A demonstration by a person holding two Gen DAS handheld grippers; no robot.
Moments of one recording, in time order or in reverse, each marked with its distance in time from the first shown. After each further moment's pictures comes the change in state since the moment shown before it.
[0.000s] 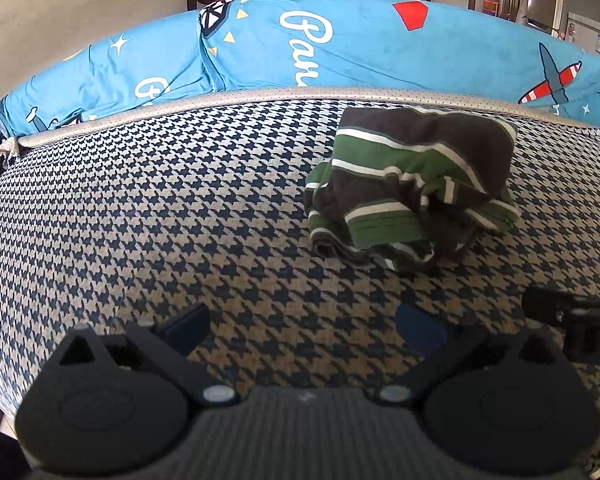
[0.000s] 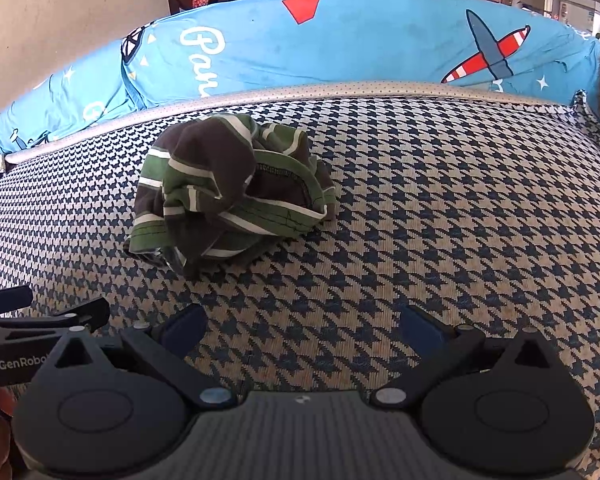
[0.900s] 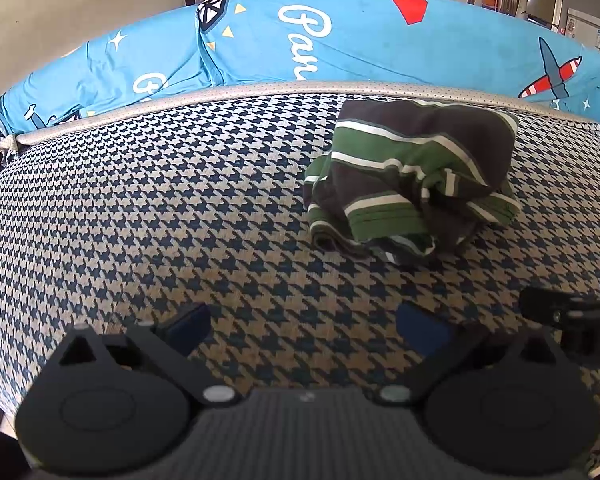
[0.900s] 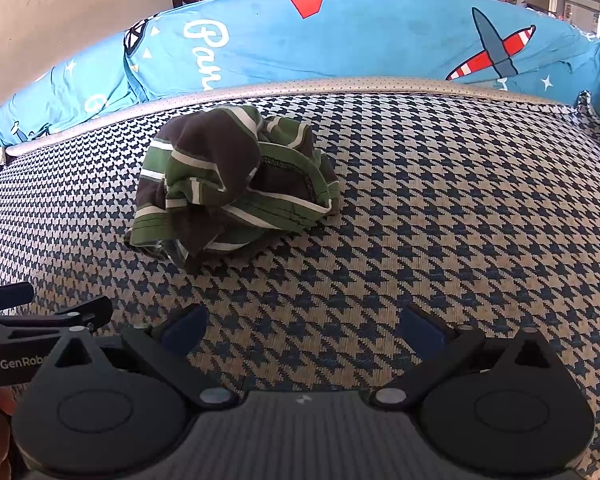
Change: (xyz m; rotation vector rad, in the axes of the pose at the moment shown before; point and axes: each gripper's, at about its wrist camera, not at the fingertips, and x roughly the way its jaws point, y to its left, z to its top) left arm 0.001 0.002 -0.001 0.007 0.013 -0.005; right arm 0.003 0.002 0.000 -0.016 0.015 0.002
